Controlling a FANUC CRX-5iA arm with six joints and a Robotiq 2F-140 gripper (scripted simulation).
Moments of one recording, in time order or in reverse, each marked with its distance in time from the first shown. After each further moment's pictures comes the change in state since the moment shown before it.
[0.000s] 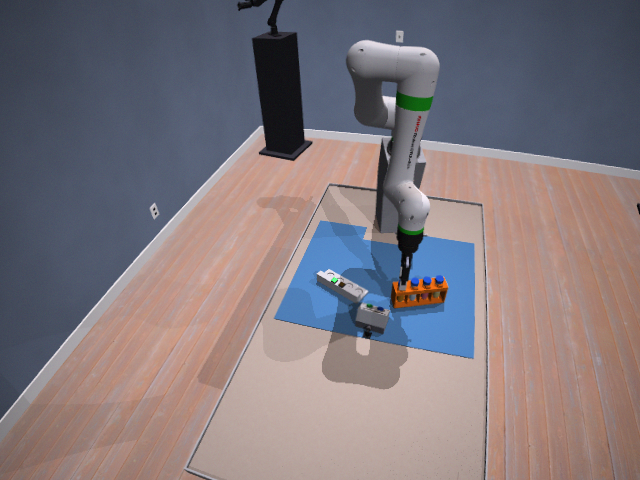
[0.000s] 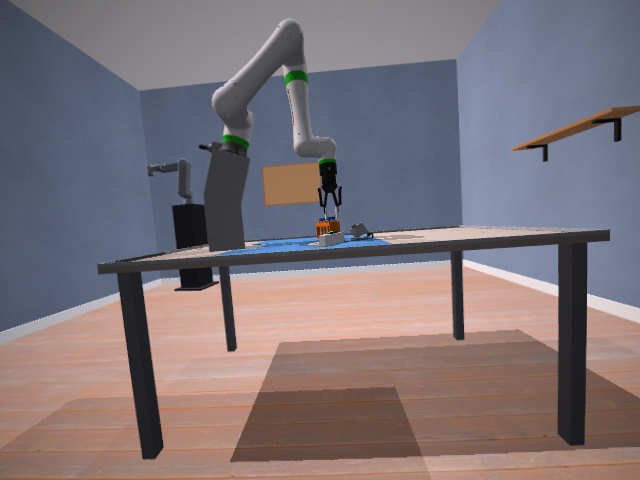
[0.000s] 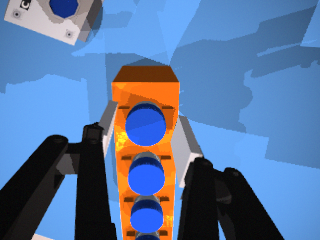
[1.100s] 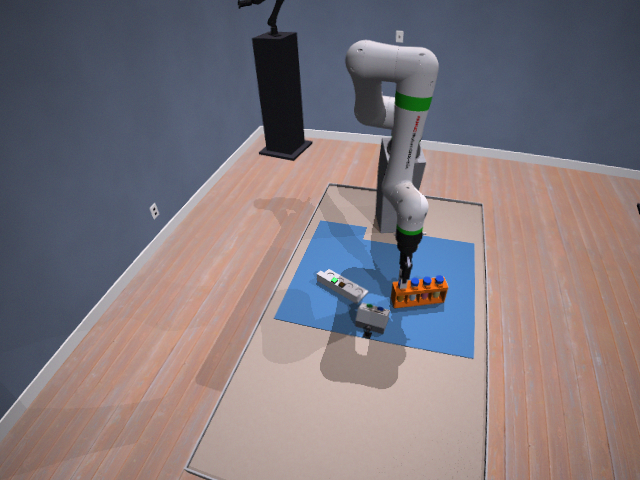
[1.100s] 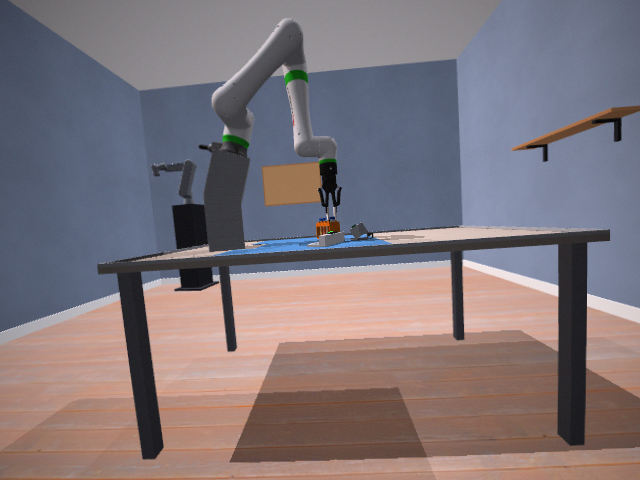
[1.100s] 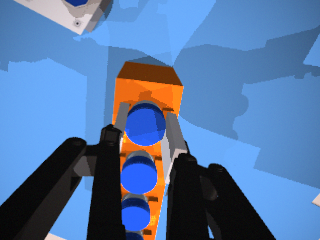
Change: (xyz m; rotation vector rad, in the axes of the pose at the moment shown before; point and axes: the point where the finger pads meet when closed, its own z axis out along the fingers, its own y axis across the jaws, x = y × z) arm 0.000 0.000 0.000 -0.004 -0.016 -0.126
